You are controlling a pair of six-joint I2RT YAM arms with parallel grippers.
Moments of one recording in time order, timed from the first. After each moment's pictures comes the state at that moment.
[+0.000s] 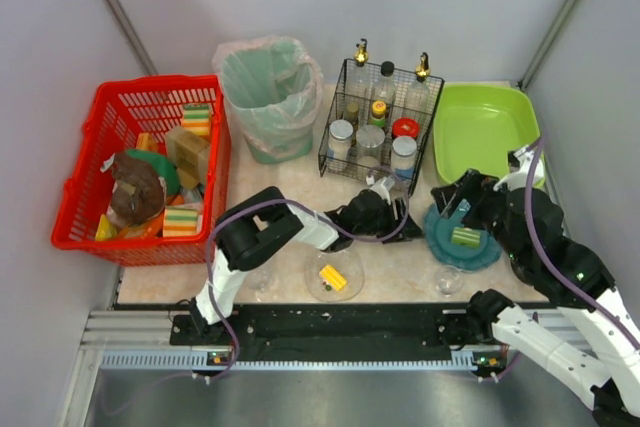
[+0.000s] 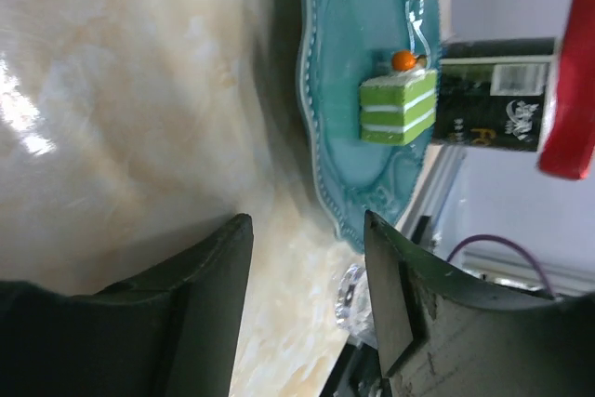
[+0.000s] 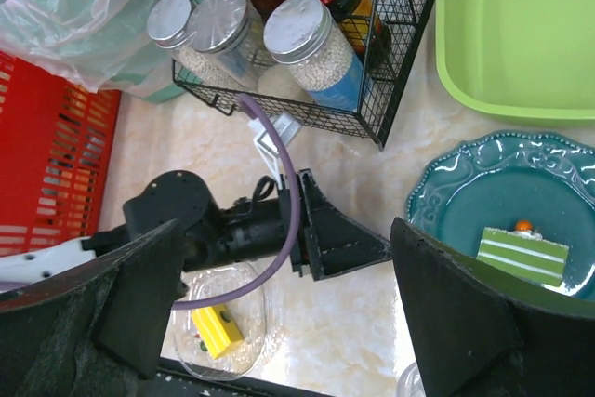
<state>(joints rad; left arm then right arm) -1.00 2.08 1.05 0.60 0.25 -1.06 0.63 0.57 0.96 -0.76 0.35 0.62</state>
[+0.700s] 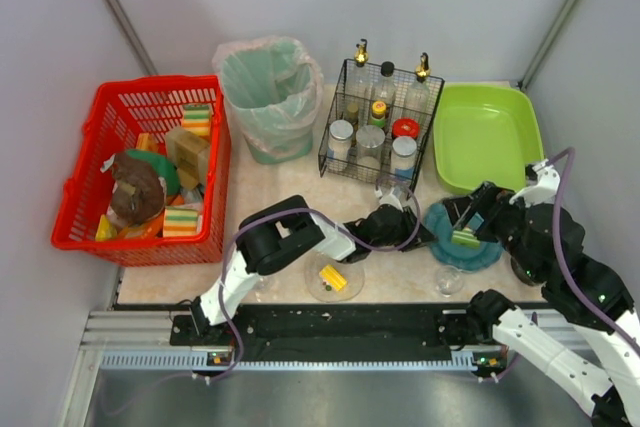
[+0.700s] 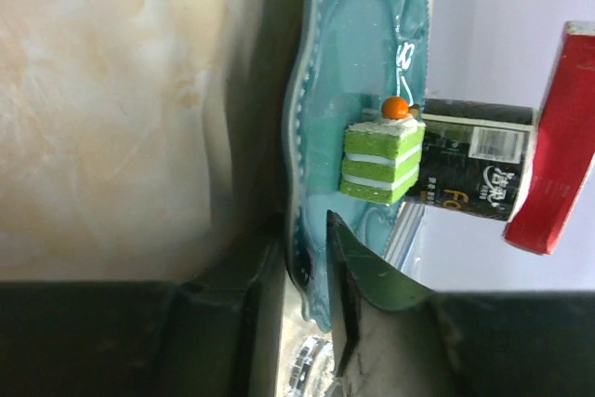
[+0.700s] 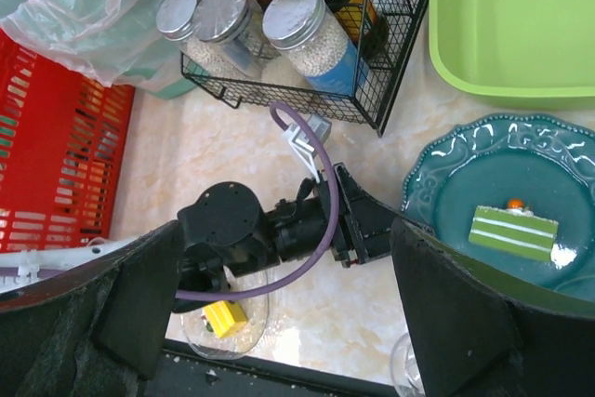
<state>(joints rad) -1.09 2.23 1.15 0.72 0.07 -1.32 0.63 0.45 0.97 -0.85 0.33 0.64</state>
